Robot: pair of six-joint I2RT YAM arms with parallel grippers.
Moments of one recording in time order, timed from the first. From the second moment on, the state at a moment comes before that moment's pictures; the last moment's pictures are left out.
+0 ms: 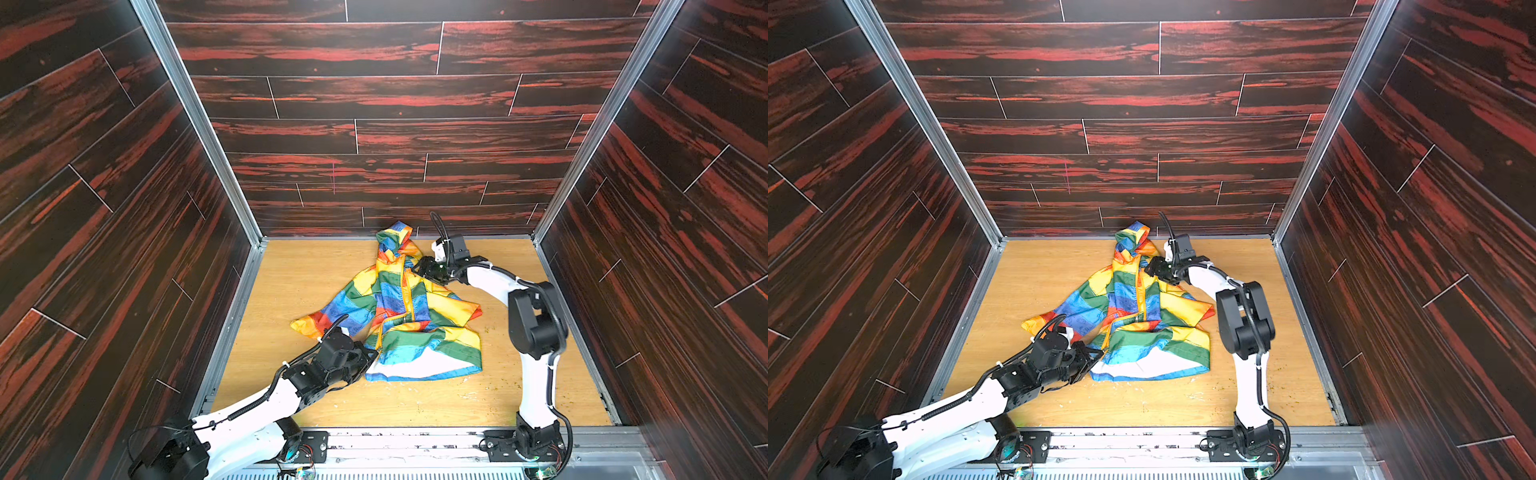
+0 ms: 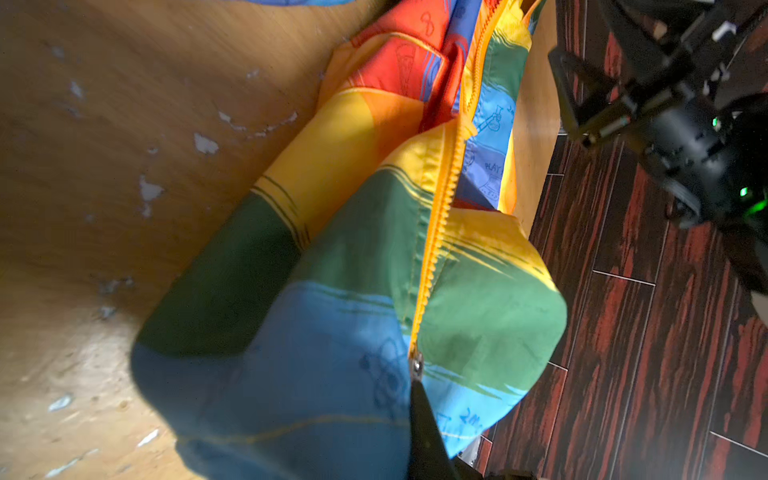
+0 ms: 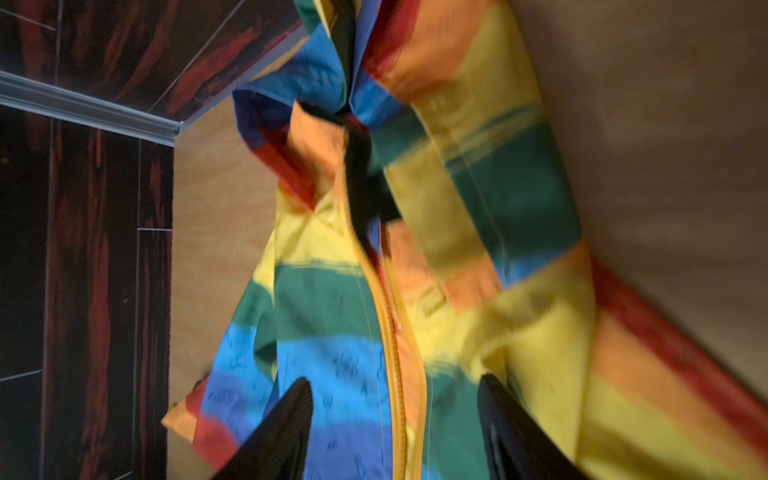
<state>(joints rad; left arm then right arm) -0.73 0.99 0.36 0.02 0.13 -1.42 0.37 2.17 1.66 -0.33 -0.37 0.61</state>
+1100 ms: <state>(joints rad) -0.55 0.95 0.32 -0.02 0.21 -1.37 0.31 2.51 2.07 -0.49 -0.27 0.63</state>
